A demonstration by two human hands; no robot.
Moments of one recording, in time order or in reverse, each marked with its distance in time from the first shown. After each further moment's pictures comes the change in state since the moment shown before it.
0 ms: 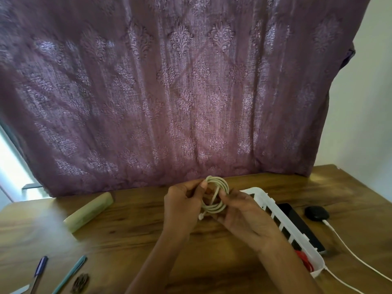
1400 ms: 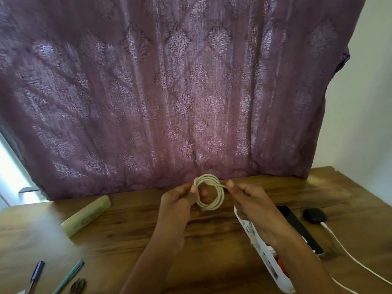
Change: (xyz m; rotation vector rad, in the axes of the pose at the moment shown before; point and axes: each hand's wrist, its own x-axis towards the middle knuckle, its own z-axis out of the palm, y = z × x) left_hand -0.005 0.006 -0.007 -0.267 -0.080 -0.233; right_hand -0.010 -0.026 0.006 -0.831 0.167 -0.214
